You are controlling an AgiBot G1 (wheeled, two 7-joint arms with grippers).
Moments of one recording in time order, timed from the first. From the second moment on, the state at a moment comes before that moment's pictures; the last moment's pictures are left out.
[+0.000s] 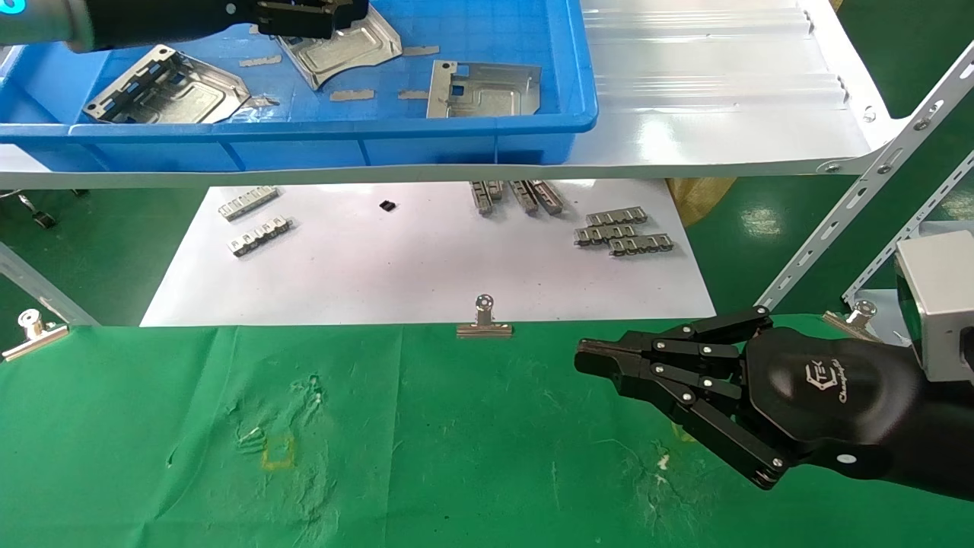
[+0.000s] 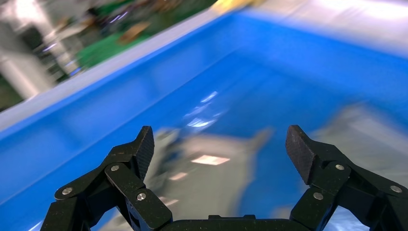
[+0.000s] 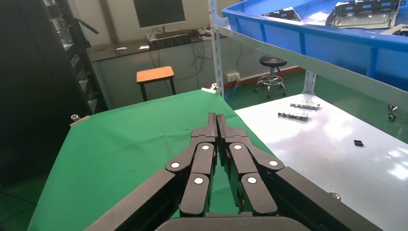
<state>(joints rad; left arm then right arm) -1.99 1.12 0.53 -0.30 1.34 1.04 -0.09 1.06 -0.55 -0.39 1.21 -0.62 -1.40 0.11</state>
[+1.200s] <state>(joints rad) -2.09 1.23 0.56 -0.02 1.42 0.79 0.03 1.06 -0.55 -0.39 1.21 -0.62 -1.40 0.11</state>
